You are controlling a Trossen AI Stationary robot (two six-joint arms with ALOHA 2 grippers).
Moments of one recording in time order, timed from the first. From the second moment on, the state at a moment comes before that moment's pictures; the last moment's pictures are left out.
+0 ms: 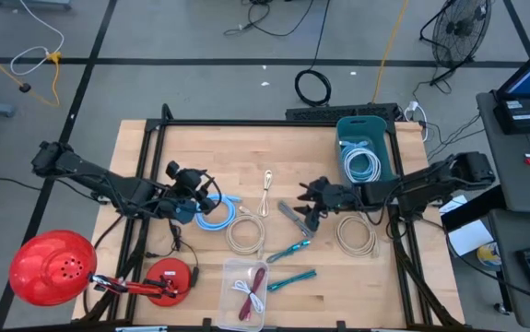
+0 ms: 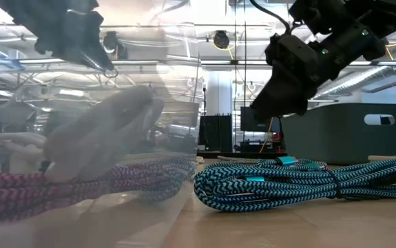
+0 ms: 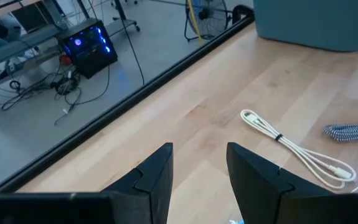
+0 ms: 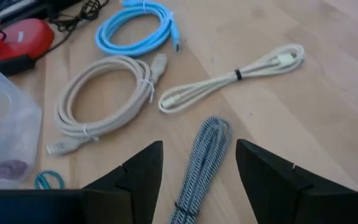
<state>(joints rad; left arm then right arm) -0.32 1.05 0.70 -0.52 -0.99 -0.64 0.08 1.35 0.55 0.22 0.21 0.48</state>
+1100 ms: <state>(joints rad) -0.32 1.05 0.70 -0.52 -1.00 -0.64 -0.23 1.77 1.11 -0.18 0.02 0.24</state>
